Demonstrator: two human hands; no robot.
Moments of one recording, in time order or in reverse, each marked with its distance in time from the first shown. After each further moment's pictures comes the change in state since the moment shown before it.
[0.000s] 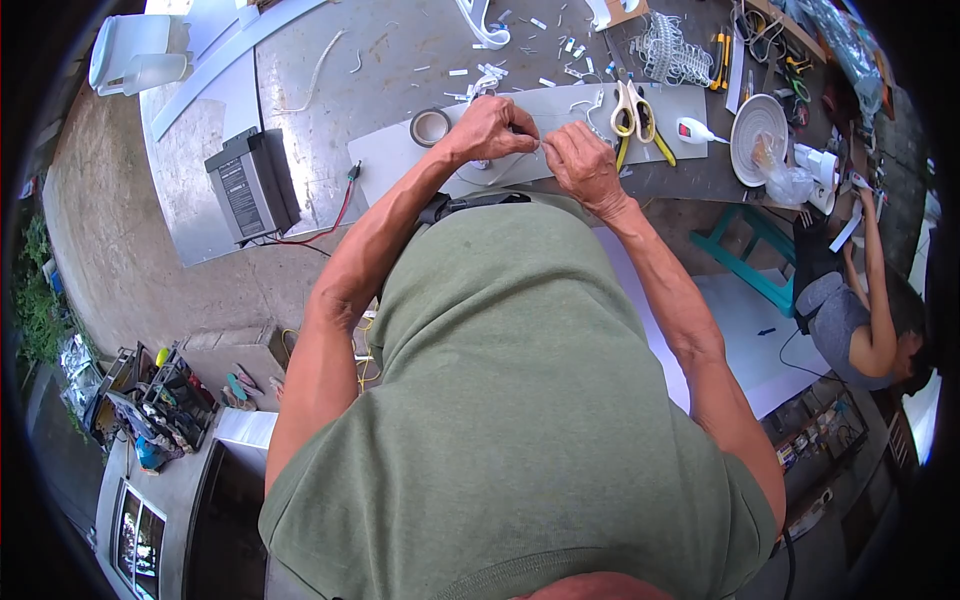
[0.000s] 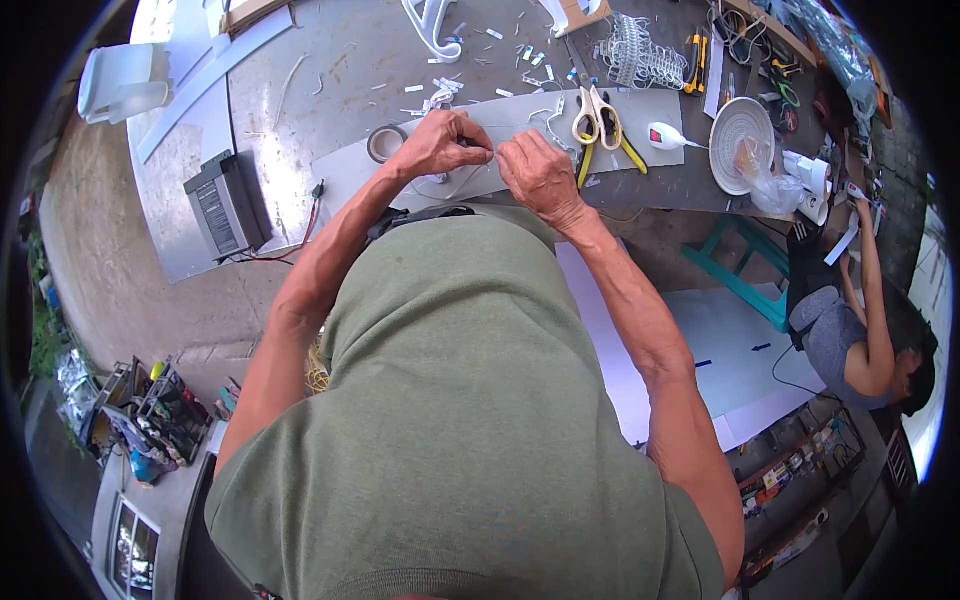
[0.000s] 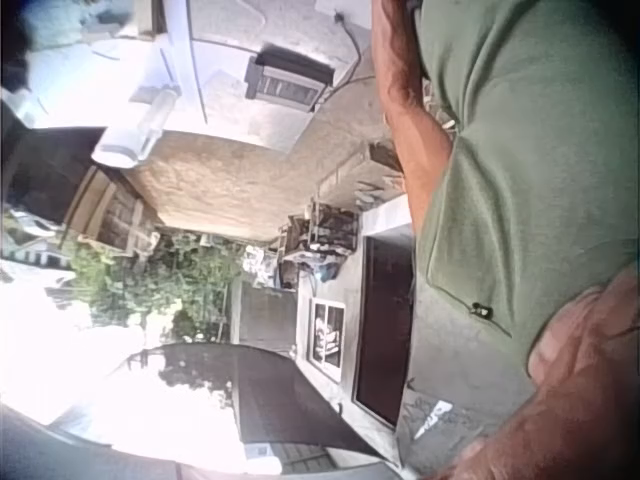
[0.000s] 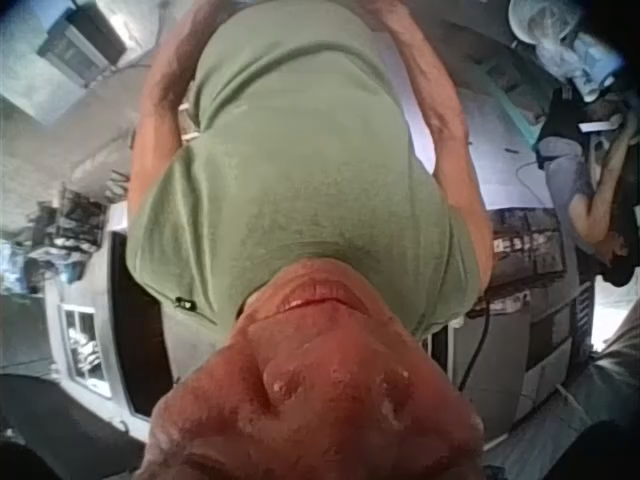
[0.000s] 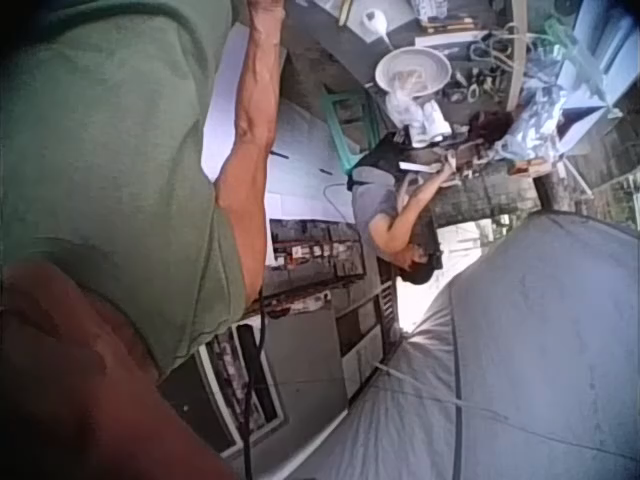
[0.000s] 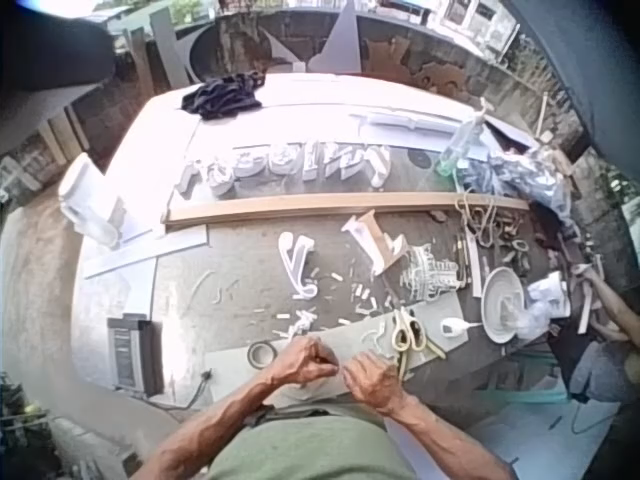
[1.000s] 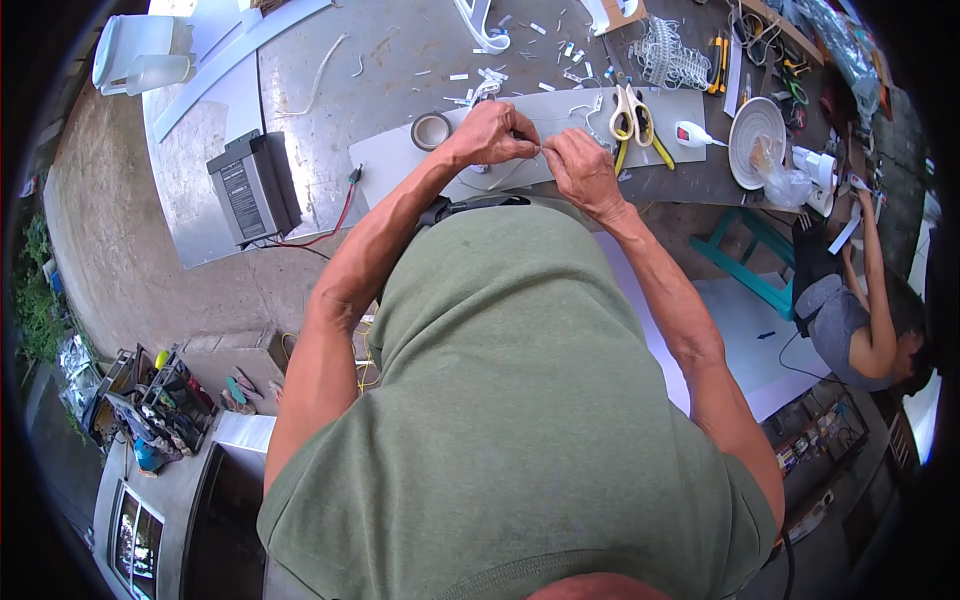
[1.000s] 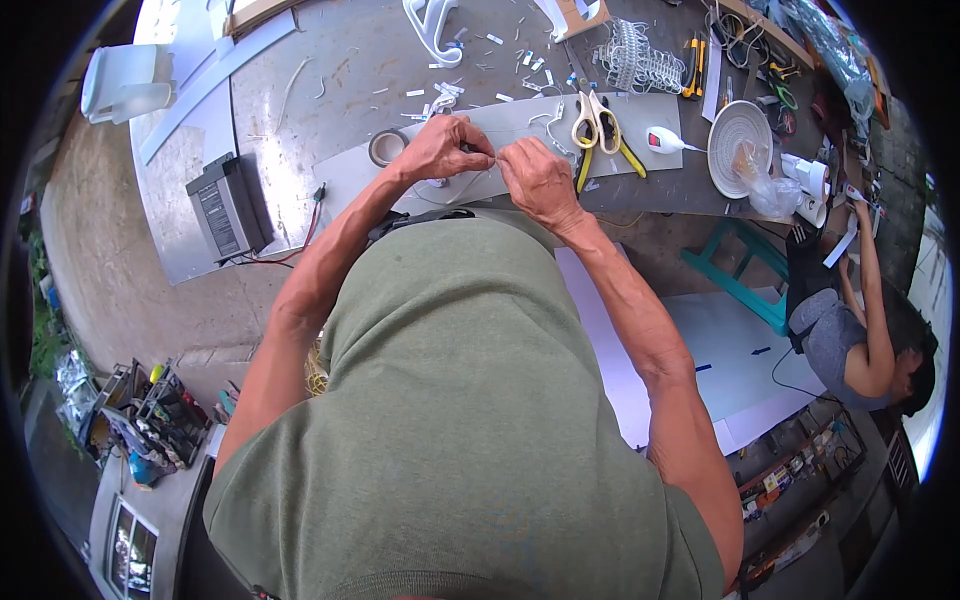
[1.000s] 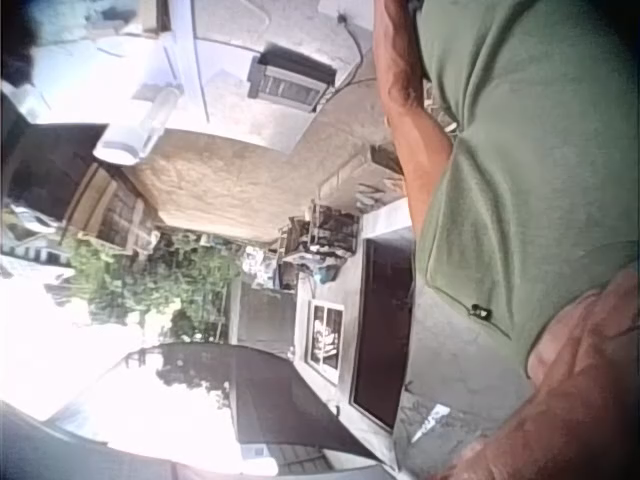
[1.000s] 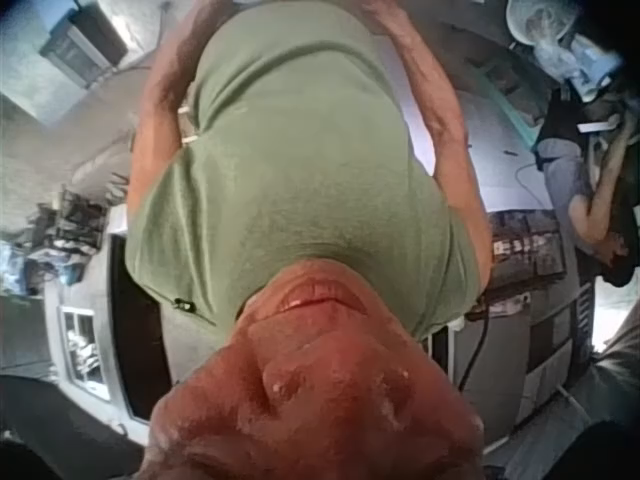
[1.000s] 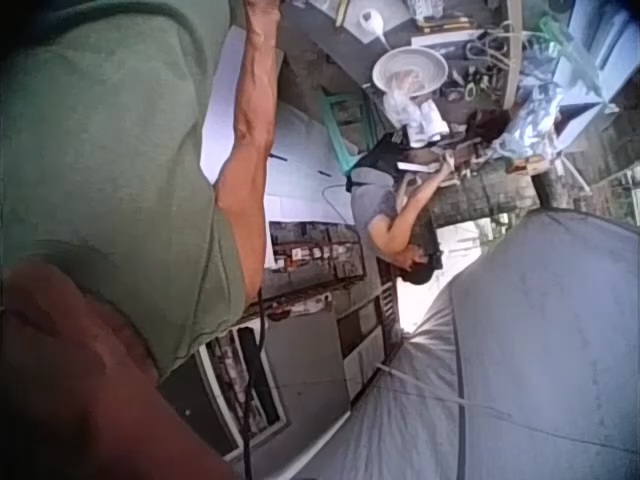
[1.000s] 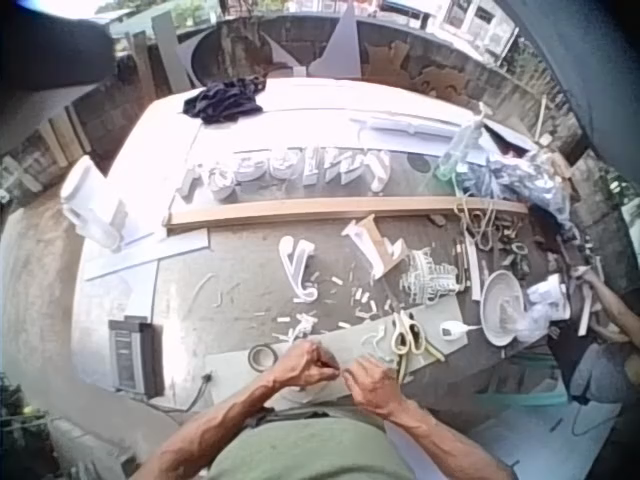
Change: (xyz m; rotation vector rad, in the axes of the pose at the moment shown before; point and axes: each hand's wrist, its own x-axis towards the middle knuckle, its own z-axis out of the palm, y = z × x) left_hand 0.000 0.000 0.000 -0.014 -0.026 -0.012; right_hand -0.003 0.000 0.004 0.055 0.023 -0.043
